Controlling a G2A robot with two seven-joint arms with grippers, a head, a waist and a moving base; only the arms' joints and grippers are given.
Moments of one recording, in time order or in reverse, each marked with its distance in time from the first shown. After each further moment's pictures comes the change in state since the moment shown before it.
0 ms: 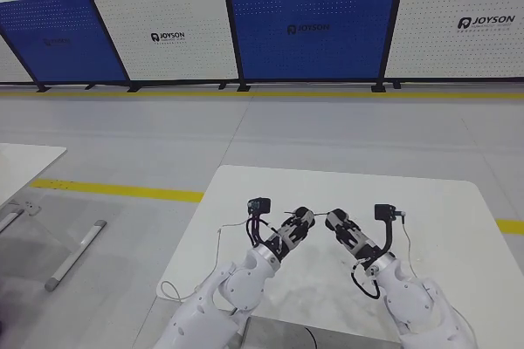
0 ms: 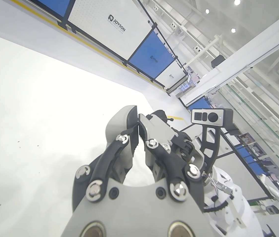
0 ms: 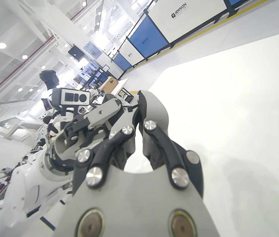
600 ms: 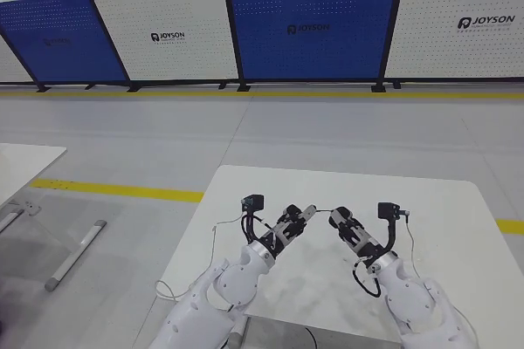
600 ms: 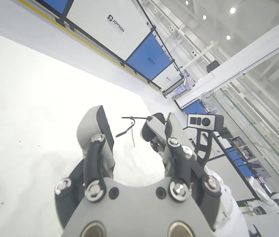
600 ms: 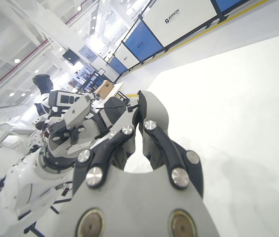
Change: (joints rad) left arm 0.009 0.006 -0.042 -0.012 -0.057 -0.011 -0.031; right arm -0.004 -0.001 0.011 -0.015 -0.018 0.029 -0.017
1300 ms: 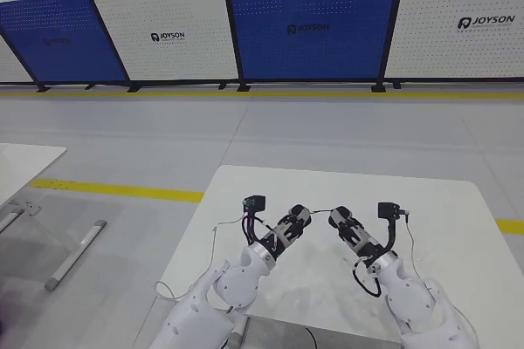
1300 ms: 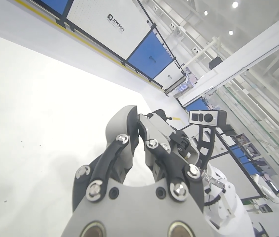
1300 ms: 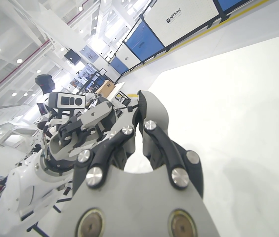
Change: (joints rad) left arm 0.007 0.001 0.002 -0.015 0.015 0.005 0.004; right arm 0.003 -0.002 0.003 0.003 0.016 -0.009 0.010
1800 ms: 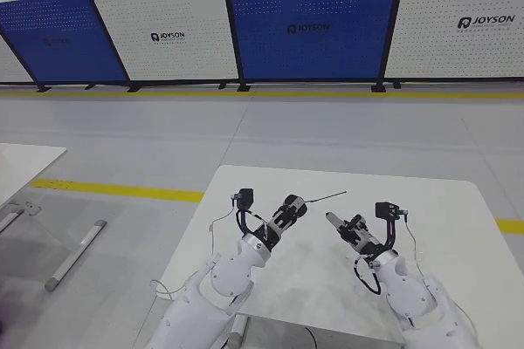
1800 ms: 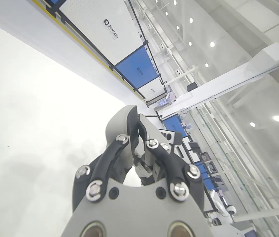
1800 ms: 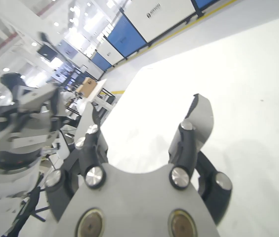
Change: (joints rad) left arm -0.004 -0.009 -0.053 -0.027 -0.261 0.023 -0.014; right arm 0.035 0.000 -0.007 0.052 -0.094 0.150 0.063
